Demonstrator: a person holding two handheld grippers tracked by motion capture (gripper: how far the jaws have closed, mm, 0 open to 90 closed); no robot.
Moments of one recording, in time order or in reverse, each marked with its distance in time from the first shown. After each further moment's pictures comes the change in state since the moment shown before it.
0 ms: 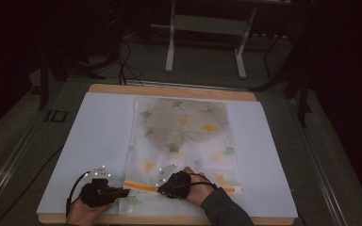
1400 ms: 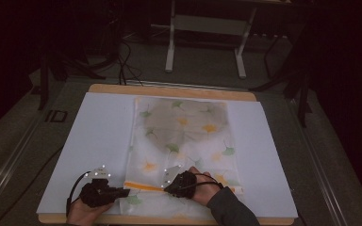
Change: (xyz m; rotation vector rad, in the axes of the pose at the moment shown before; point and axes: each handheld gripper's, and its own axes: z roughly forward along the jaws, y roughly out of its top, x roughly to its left) left arm -0.001 0.000 0.000 -0.002 -0.002 0.001; right arm 0.000 -0.009 -0.011 0.048 -0.036 -0.038
